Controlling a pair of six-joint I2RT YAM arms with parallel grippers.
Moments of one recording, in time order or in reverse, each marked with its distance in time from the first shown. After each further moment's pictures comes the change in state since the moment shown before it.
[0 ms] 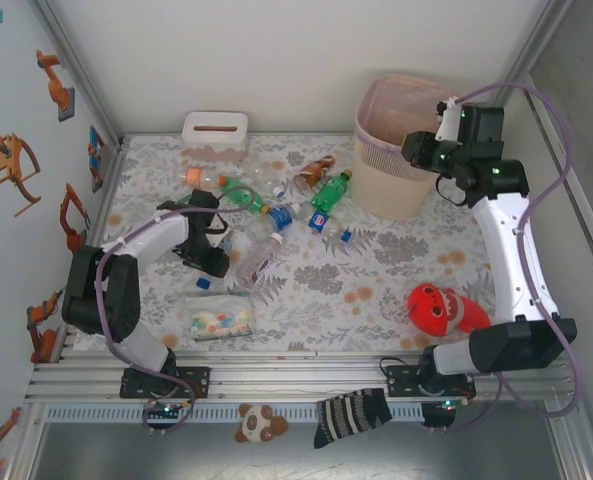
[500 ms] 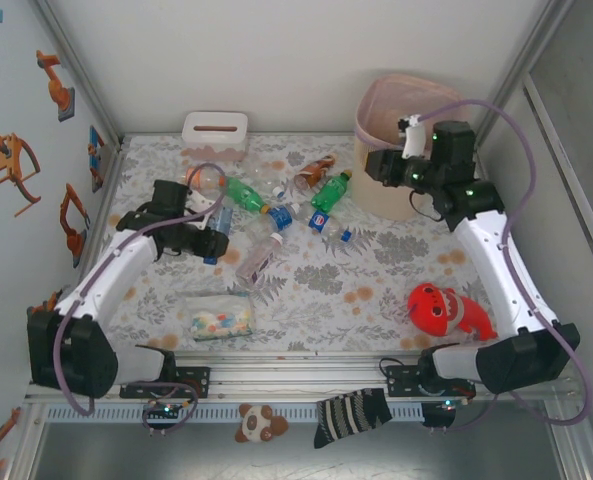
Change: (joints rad) left arm 0.086 -0.339 -0.053 0.162 0.291 0.001; right arm 0.158 -0.081 -0.227 0.256 -0.196 -0.048
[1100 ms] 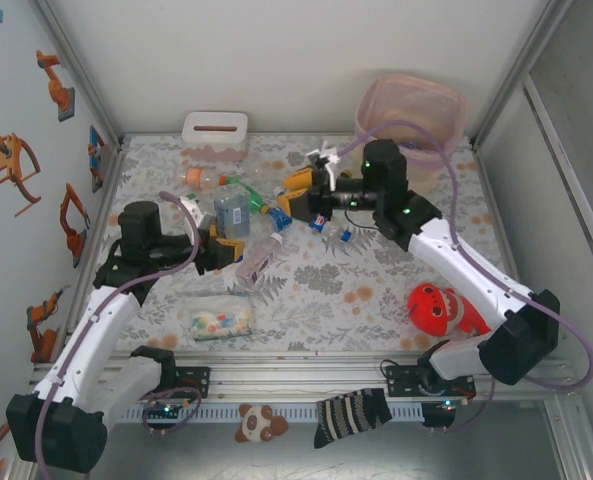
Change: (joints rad) left arm 0.022 -0.370 -0.248 0.440 0.634 0.006; right arm 0.382 0.080 -0.117 0.460 -0.329 -0.165
